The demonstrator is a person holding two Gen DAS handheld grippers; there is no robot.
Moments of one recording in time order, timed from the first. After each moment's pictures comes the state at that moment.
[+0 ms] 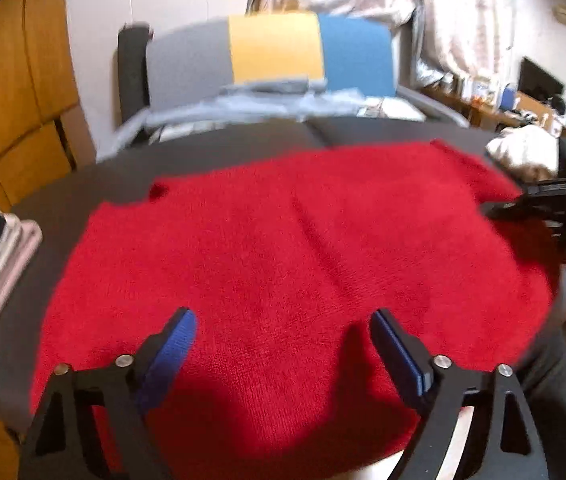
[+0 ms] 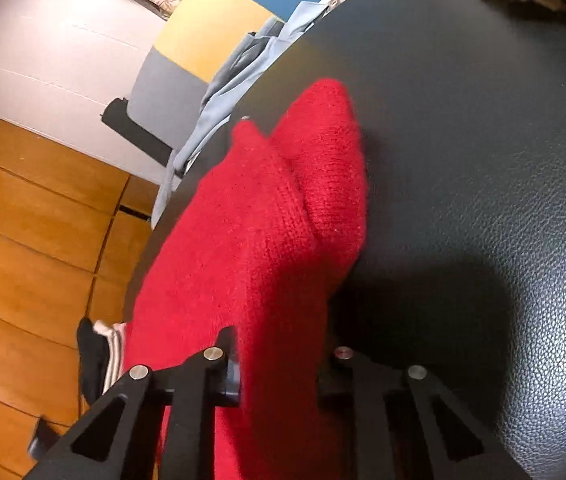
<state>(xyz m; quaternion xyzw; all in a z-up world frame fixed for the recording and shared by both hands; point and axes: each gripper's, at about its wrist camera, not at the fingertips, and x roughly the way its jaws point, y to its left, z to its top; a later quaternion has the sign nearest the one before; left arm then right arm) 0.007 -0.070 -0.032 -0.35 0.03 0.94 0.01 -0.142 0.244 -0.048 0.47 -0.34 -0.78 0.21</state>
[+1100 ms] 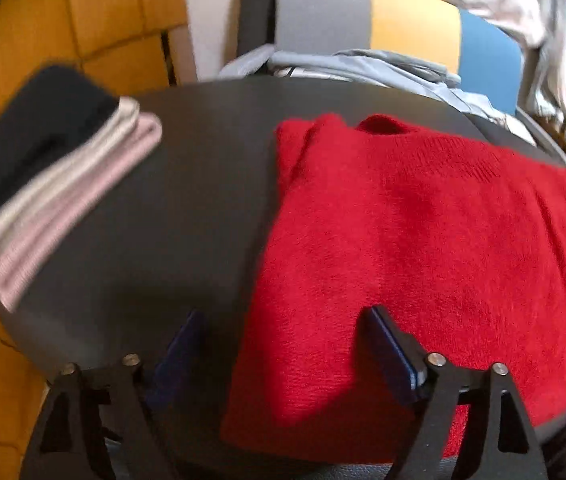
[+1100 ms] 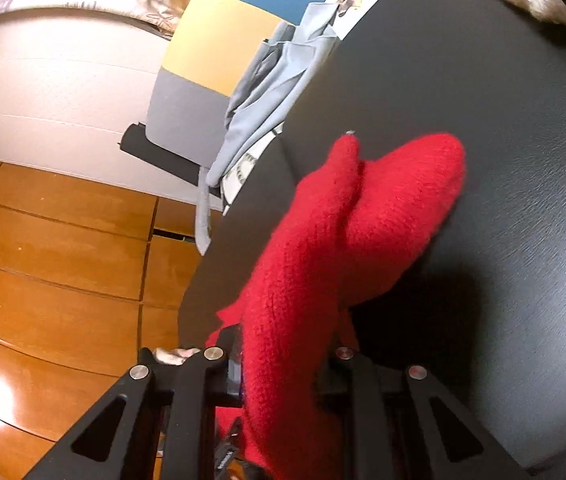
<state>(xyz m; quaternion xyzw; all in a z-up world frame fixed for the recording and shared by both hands) -0.017 -0.224 -0.070 -0.43 -0.10 0.88 -0.16 -0.162 0.205 0.028 0.47 -0.43 -0.73 0.23</state>
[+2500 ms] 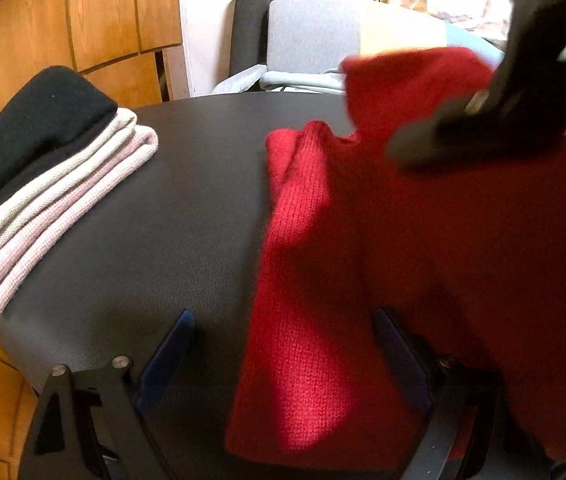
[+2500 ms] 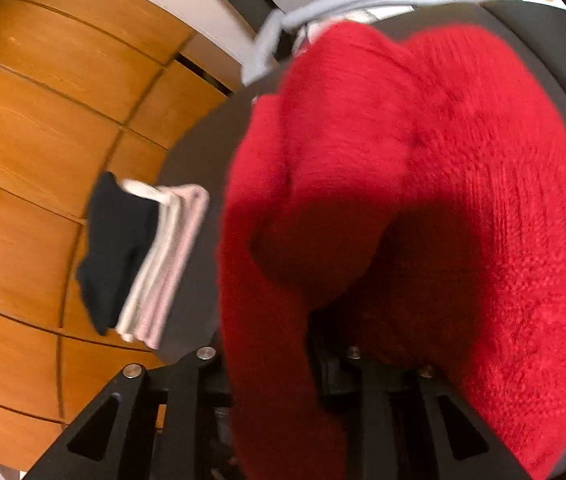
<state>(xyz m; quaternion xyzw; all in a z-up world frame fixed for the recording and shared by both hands) -0.003 -0.217 -0.080 -0.39 -0.07 0.91 -0.15 -0.100 -0.100 -0.005 0.57 -0.17 -0.73 0.33</state>
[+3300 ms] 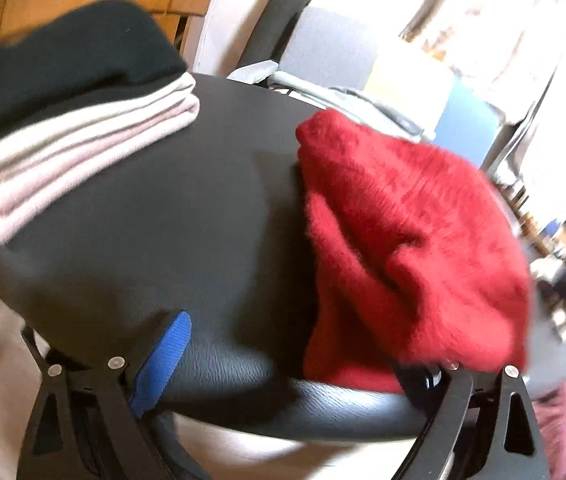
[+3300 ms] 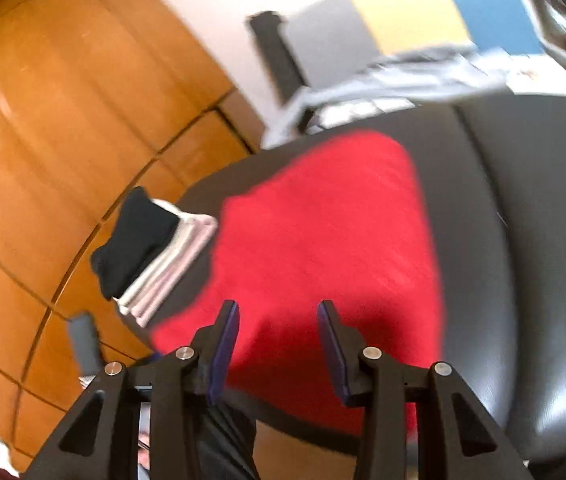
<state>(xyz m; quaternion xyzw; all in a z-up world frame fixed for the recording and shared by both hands) 0.063 -0.279 -0.055 -0.36 -0.25 0.90 -0.07 -0.029 0.037 0.026 0.44 -0.15 -0.81 0.36</state>
